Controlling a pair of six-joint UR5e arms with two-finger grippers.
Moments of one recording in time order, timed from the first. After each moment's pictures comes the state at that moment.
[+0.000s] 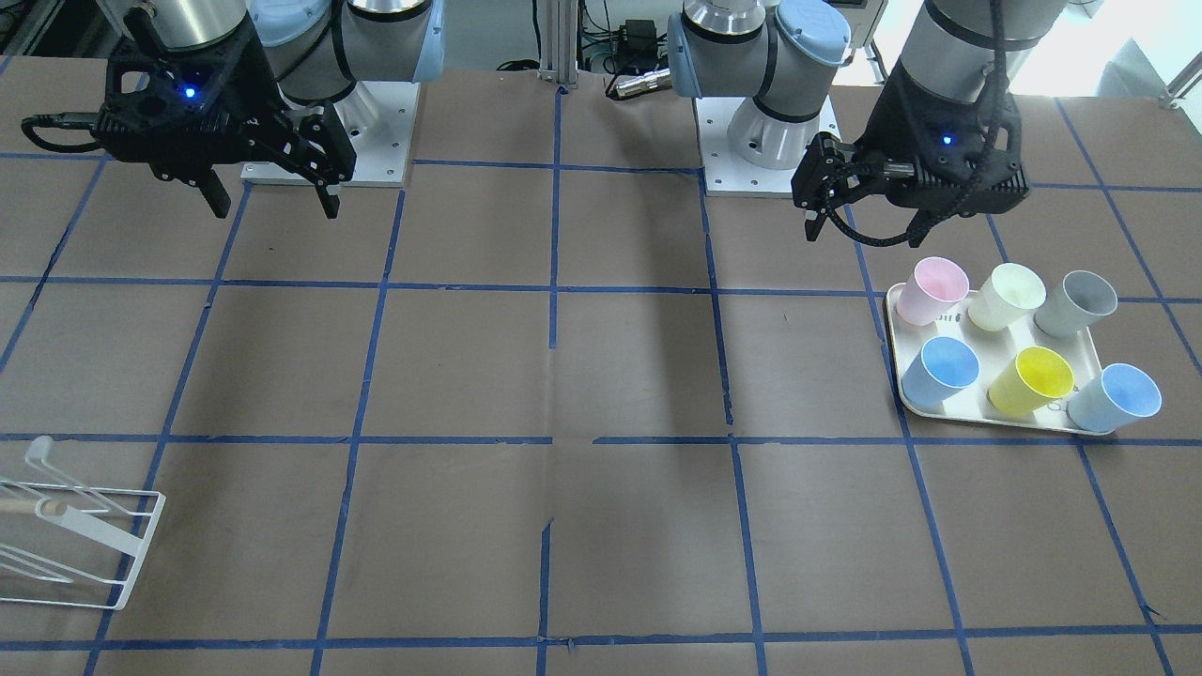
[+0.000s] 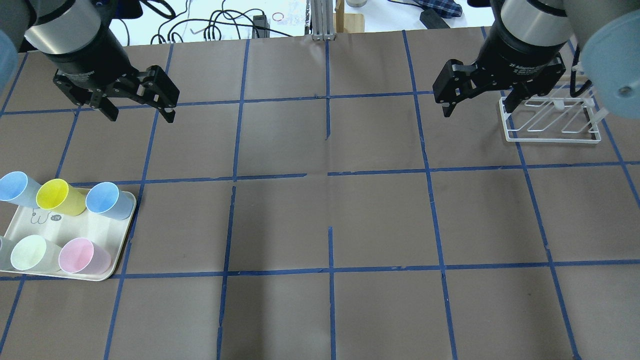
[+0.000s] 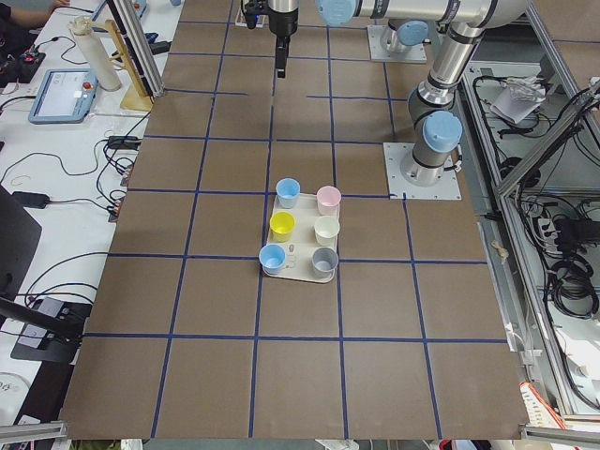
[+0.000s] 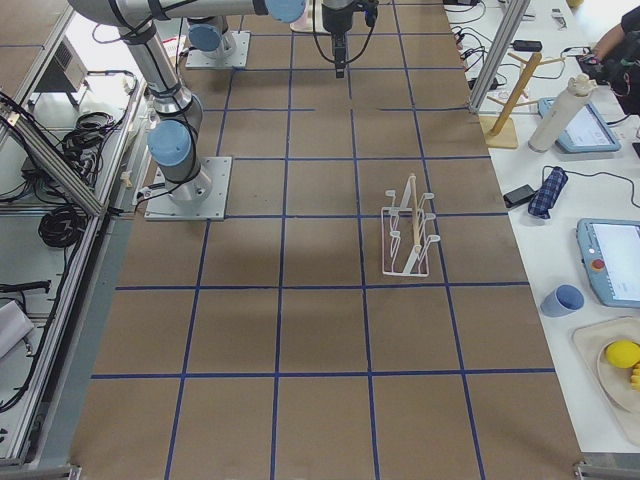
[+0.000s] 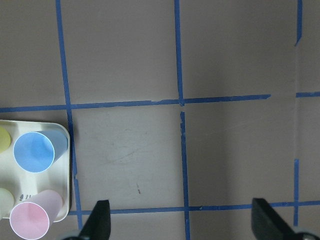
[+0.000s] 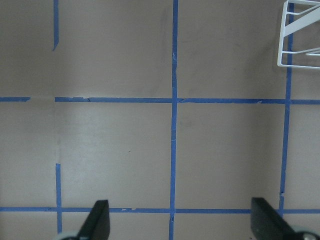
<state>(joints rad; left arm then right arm) -1.49 -1.55 -1.54 -1.60 1.60 0.17 1.59 -1.64 1.59 -1.60 -1.57 0.00</state>
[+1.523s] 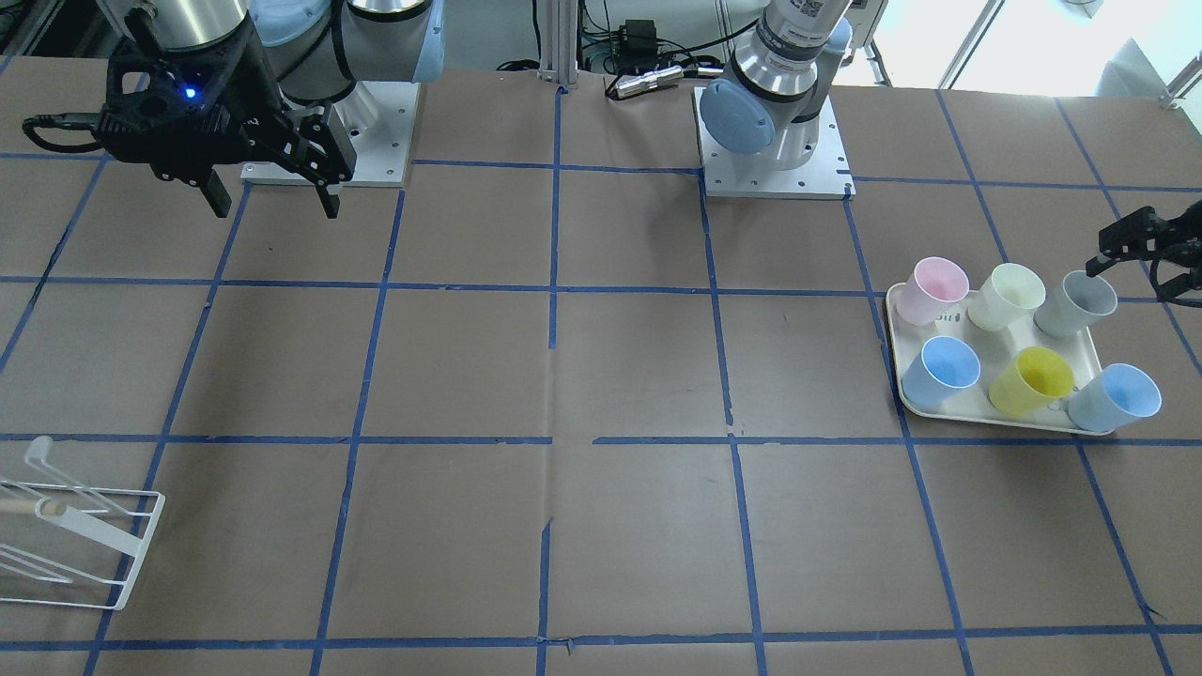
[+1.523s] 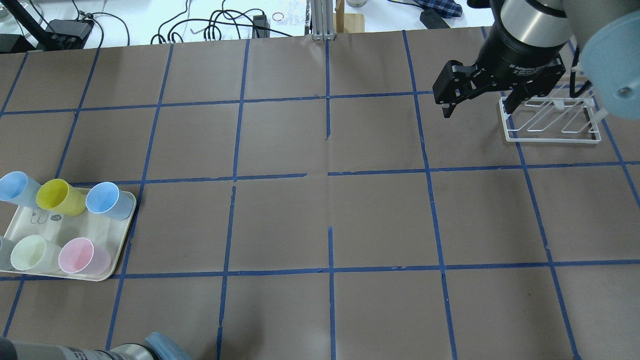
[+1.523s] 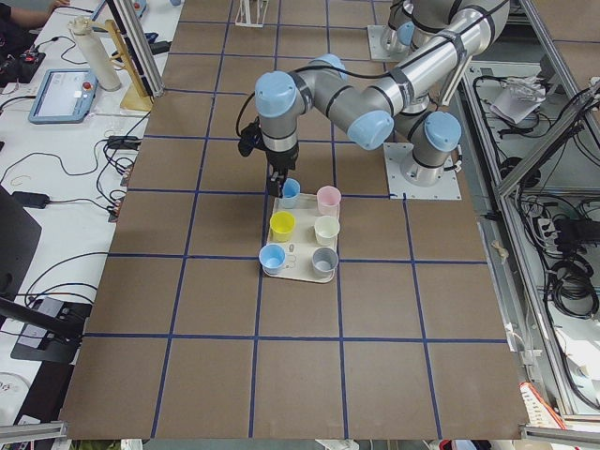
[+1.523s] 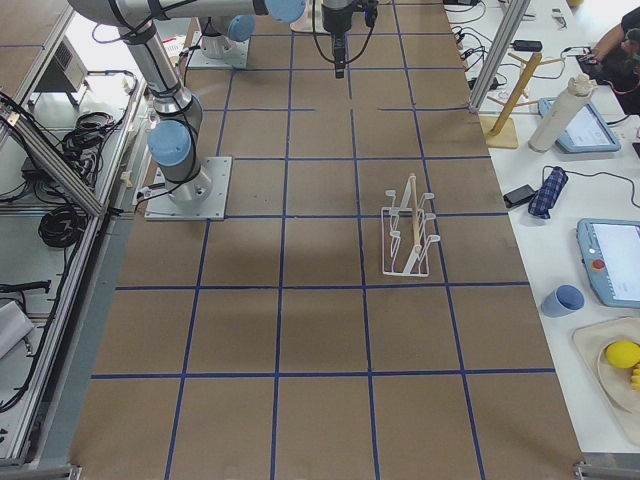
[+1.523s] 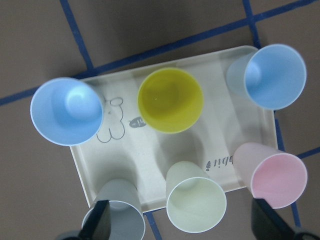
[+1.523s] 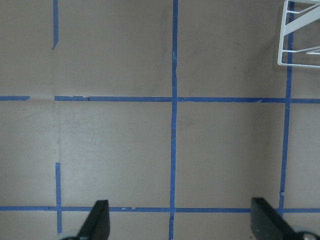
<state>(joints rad) -0.66 -1.76 -1.71 -1.35 1.59 1.23 1.59 -1.64 1.59 -1.60 -1.57 0.00</state>
